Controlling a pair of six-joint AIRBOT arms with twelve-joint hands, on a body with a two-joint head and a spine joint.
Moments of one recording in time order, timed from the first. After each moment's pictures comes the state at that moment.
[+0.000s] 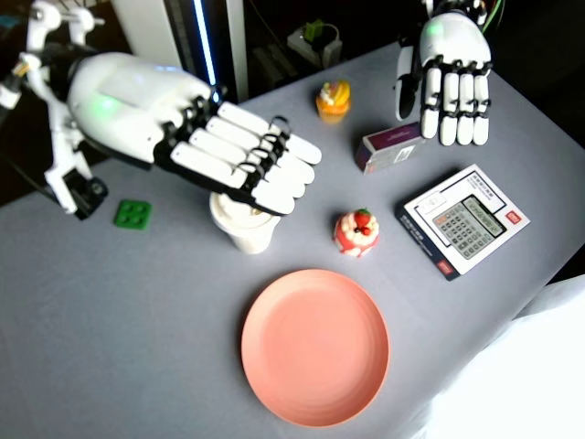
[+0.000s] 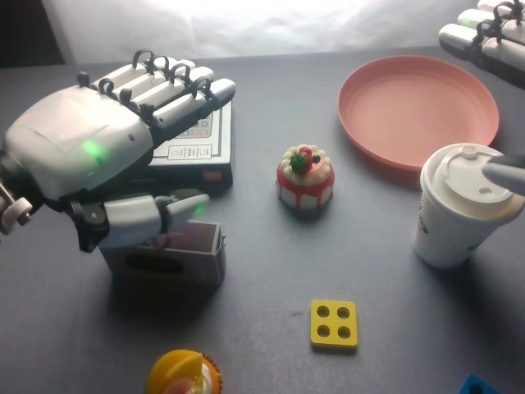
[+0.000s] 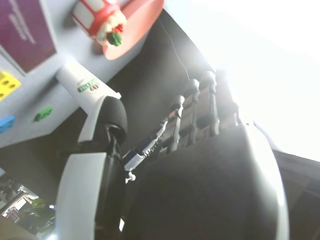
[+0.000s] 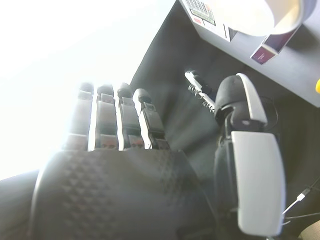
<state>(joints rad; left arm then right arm) 0.85 -0.75 1.00 -0.01 -0.83 1.01 -0.85 -0.64 0.85 0.03 0.79 -1.13</state>
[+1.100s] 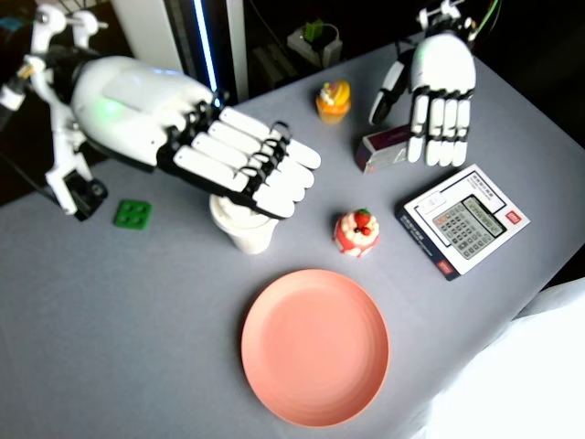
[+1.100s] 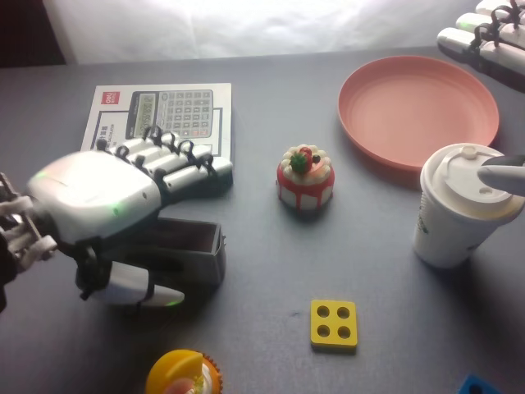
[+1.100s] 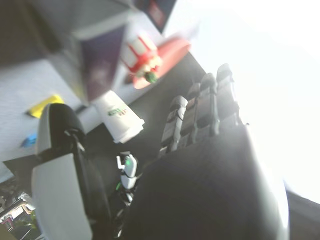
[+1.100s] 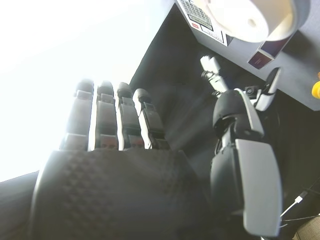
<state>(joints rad) 0.90 -0.80 1.02 -0.06 -0.63 1.02 -0.85 -0.65 0.85 0.04 0.78 -1.14</state>
